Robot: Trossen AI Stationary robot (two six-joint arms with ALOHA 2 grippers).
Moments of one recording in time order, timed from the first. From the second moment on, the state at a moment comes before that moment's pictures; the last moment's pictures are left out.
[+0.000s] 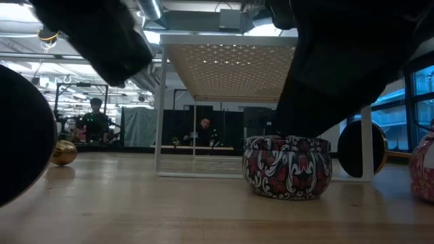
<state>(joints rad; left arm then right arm) -0.52 1.60 0.88 0.03 -0.11 -0.54 0.65 2.04 1.40 -0.57 0.48 1.08</state>
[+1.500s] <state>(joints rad) -0.52 1.61 0.88 0.10 -0.11 -0.52 0.65 2.08 1.39 -0.44 0.36 0.89</state>
